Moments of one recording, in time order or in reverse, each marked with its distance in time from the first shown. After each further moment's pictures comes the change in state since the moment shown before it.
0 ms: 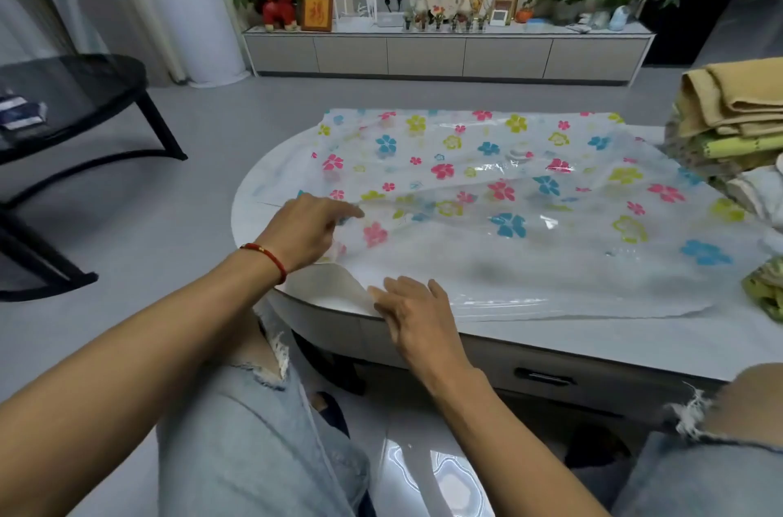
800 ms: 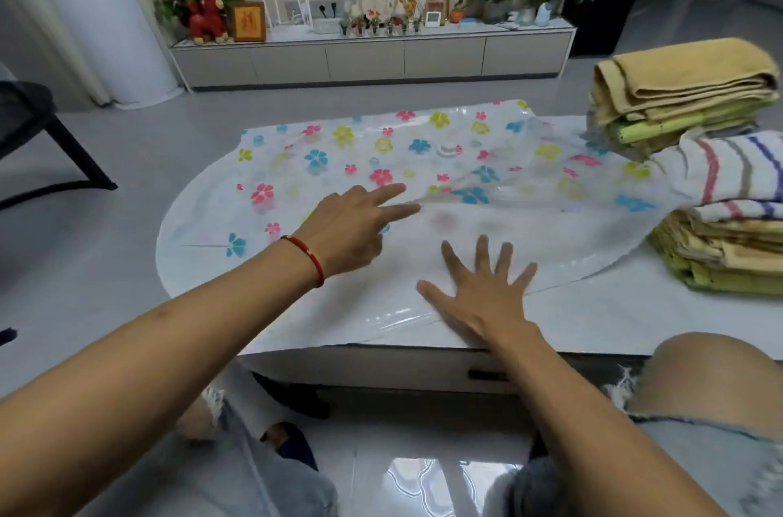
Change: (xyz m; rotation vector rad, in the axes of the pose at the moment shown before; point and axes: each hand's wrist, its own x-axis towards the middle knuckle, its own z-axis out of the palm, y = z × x) left_hand 0.063 0.124 0.016 0.229 -0.134 0.380; right_hand -0.005 0.142 -0.062 -0.226 -0.303 0.608
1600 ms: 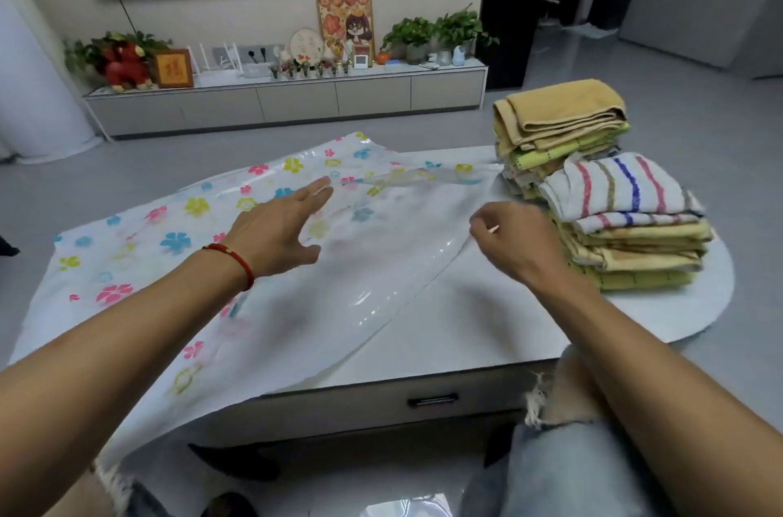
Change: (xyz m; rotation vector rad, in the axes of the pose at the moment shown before) left_hand 0.040 -0.015 -0.029 -0.131 0.014 -0.077; right_hand -0.025 0.099 -0.145 0.276 0.530 0.018
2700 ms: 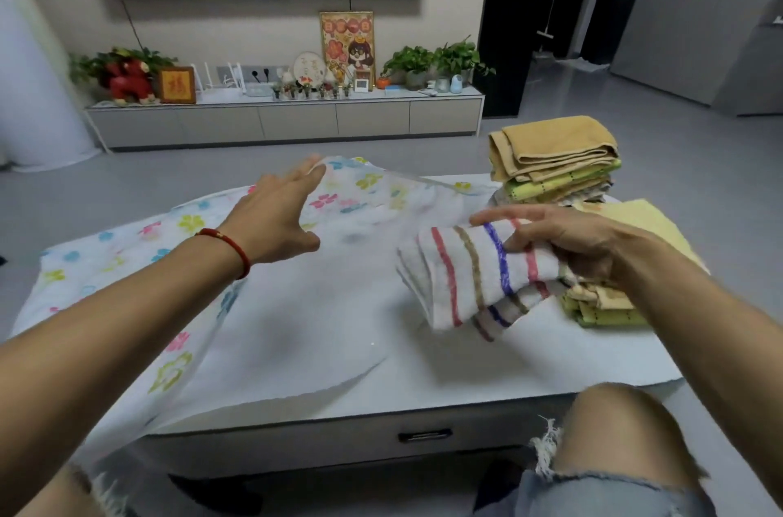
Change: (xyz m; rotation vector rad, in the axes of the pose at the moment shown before) left_hand 0.021 0.010 -0.047 -0.065 0.034 -0.126; right_hand 0.051 0.037 -0.077 0.928 -0.860 0.197
